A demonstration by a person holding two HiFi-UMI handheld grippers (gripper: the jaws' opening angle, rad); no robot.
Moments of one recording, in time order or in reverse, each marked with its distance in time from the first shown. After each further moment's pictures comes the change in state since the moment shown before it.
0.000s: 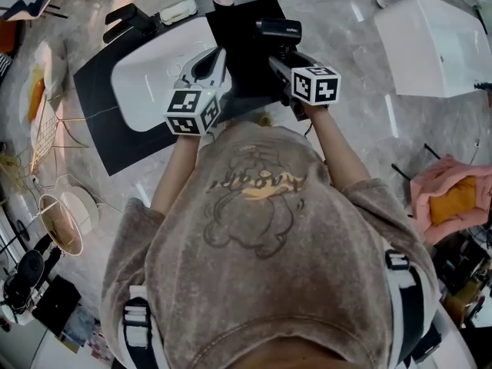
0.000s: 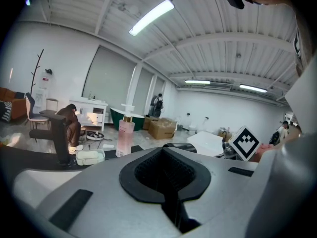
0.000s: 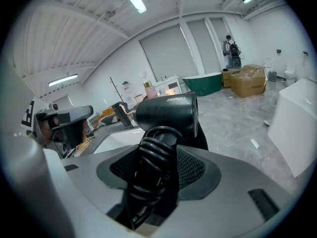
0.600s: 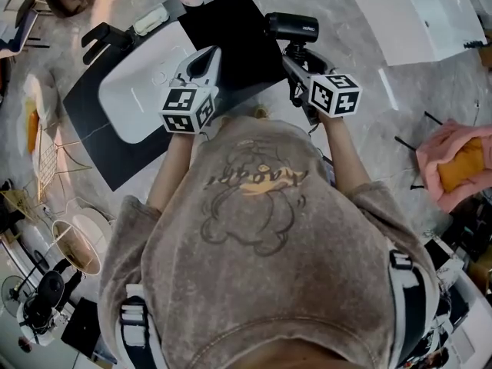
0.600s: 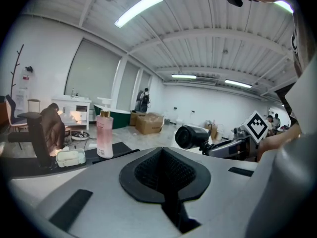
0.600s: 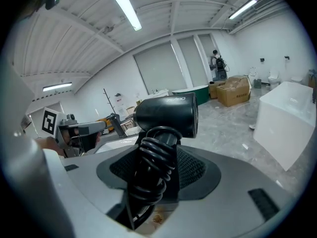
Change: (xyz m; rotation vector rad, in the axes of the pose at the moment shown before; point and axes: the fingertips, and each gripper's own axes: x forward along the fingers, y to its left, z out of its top) left arm 0.018 -0.051 -0.011 0.075 0.061 -0.156; right arm -0.109 -0.031 -0.004 0.039 -0.157 -0.106
